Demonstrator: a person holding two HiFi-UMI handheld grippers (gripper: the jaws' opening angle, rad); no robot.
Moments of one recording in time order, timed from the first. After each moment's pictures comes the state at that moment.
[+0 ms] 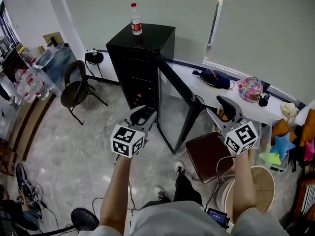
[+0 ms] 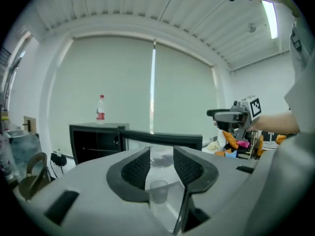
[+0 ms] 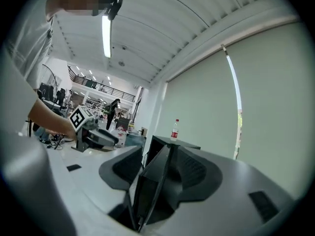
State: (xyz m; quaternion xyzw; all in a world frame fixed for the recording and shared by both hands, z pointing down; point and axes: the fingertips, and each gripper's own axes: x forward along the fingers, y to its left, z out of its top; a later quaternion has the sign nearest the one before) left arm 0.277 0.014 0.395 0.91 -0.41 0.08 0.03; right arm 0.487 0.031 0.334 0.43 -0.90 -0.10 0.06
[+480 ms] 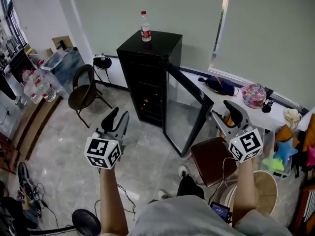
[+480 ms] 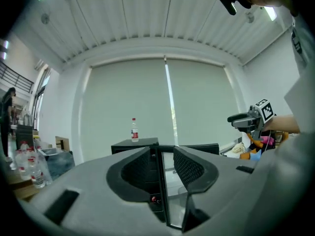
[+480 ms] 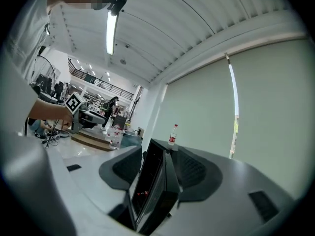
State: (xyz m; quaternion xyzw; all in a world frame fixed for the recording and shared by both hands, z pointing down) left arm 0.147 0.070 0.311 0.84 -0.54 0.06 -0.03; right arm 0.472 0.069 0.297 0.45 -0.88 -0.12 0.07
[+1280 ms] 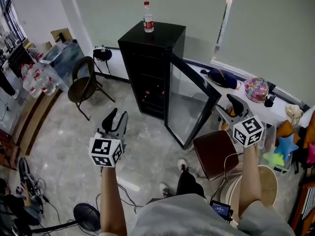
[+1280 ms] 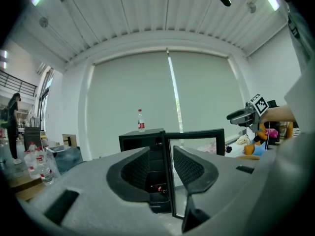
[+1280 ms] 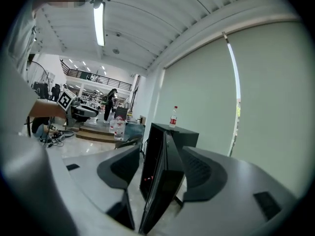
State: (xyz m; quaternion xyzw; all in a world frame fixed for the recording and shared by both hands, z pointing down) left arm 0.119 0.069 0.356 0.82 -0.56 0.09 -0.02; right arm 0.487 0.025 0.356 0.45 -0.88 -0.05 0.12
